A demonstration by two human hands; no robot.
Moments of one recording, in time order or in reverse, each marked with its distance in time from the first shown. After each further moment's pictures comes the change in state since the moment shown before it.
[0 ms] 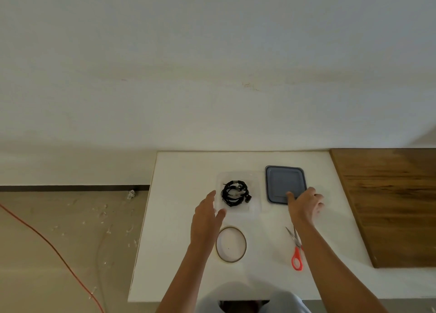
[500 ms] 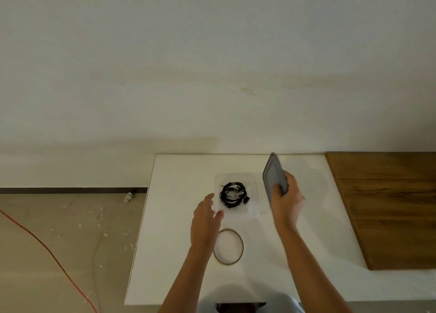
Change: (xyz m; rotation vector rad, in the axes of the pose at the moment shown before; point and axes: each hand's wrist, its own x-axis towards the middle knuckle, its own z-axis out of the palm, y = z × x) left_hand -0.005 0.008 0.004 -0.040 0.049 -0.016; right_hand -0.061 -0.039 -0.023 0.514 0.131 -0.440
